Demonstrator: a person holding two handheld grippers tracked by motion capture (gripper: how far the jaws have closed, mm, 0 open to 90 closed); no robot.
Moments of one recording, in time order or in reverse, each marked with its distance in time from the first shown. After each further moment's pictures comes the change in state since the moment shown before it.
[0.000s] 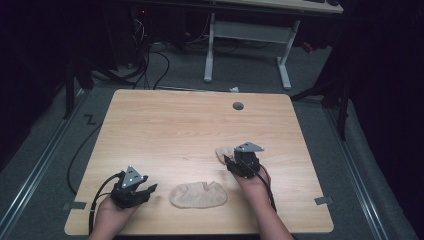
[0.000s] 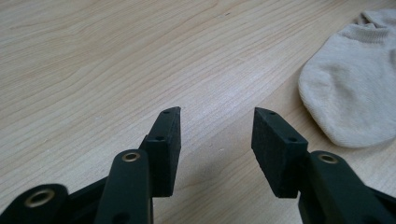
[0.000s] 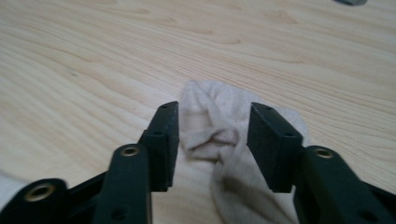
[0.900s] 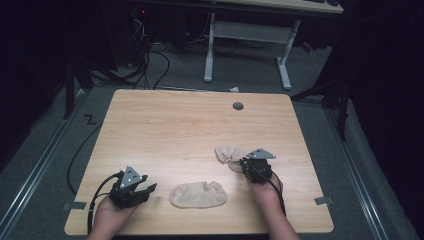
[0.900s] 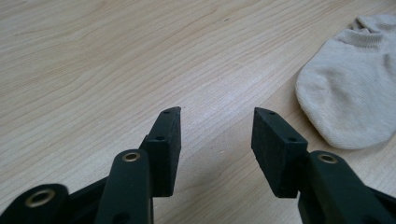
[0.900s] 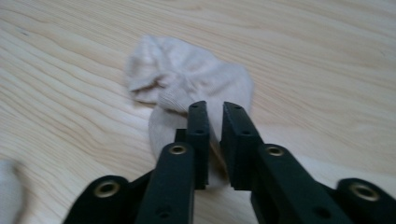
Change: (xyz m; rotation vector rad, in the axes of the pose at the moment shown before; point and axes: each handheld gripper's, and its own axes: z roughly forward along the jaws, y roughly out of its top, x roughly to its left) left arm 0.000 0.001 -0.001 -0.011 -0.002 0.005; right arm -0.027 -0.032 -0.019 0.002 -0.058 -0.009
